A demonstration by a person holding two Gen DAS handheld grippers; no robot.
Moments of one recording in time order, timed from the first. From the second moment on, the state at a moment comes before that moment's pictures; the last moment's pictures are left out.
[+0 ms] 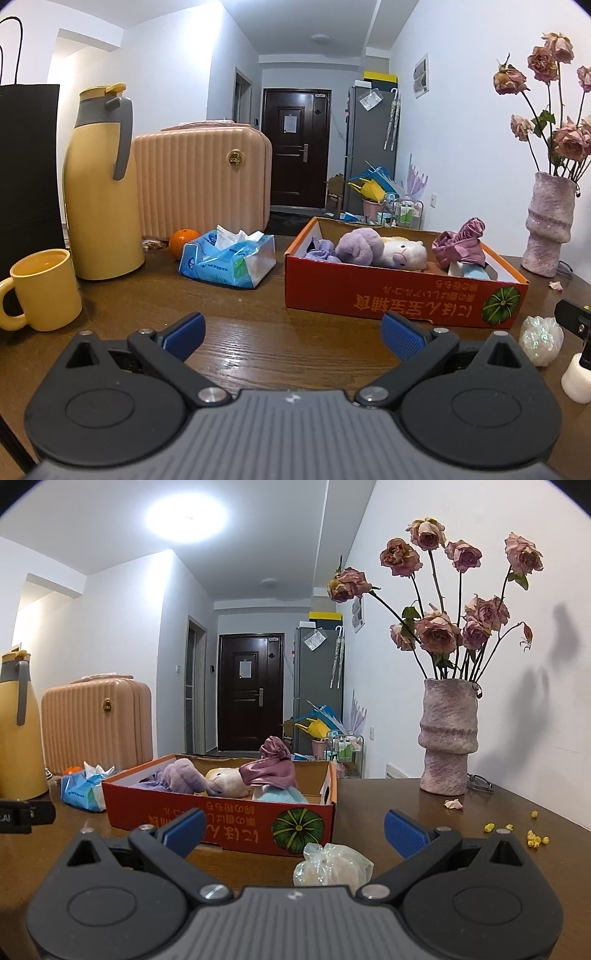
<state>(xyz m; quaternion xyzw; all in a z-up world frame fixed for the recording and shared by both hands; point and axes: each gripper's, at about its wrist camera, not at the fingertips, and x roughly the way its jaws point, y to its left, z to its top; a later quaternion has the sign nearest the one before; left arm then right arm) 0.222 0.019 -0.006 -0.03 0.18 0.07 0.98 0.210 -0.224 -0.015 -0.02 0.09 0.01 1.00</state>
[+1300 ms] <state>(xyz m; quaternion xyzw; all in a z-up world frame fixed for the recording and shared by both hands) 0.227 0.018 -0.009 -0.03 0.20 0.06 0.98 0.224 -0.257 -0.026 -0.02 0.19 -0.05 0.98</state>
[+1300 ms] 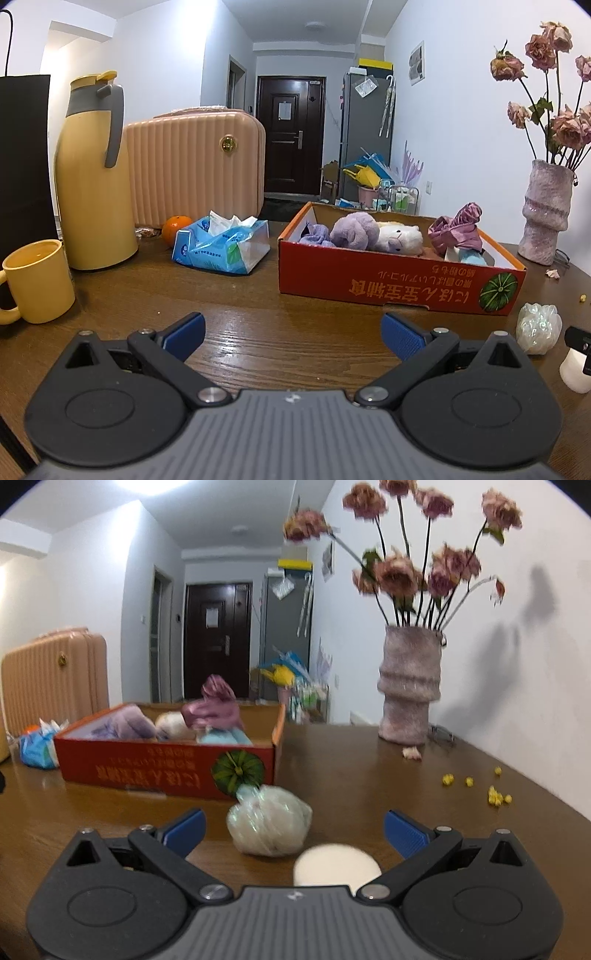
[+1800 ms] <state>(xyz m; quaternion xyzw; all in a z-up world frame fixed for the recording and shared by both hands) 0.231 0.015 -0.014 -0.02 0.22 0.05 0.97 0.237 -0.303 -0.038 0.03 0.27 -0.04 0.96</state>
